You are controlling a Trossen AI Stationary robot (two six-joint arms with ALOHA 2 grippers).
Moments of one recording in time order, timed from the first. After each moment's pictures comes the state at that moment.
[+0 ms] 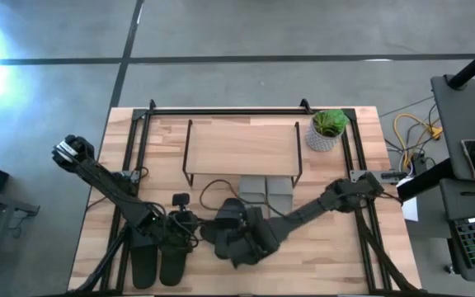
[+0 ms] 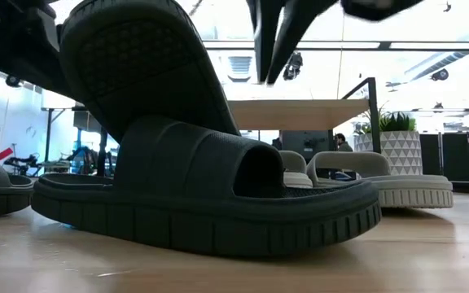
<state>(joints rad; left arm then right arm) -0.71 1.40 0.78 -0.31 -0.68 -0.55 0.48 2.34 2.26 -1.39 0.29 1.89</state>
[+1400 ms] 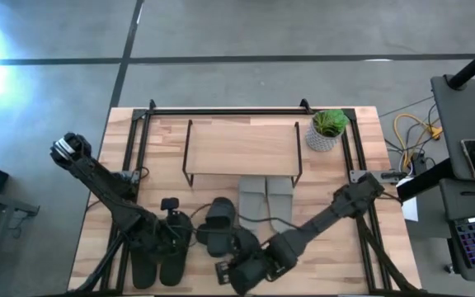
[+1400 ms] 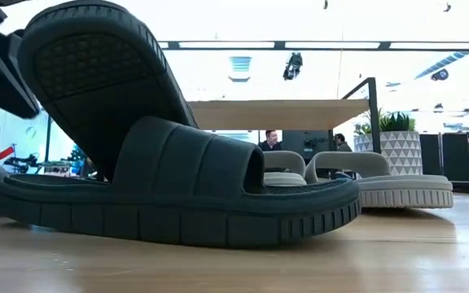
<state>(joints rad) -0.82 1.35 0.78 -0.50 -0.61 -0.75 0.57 2.32 2.34 -1.00 0.18 1.84</state>
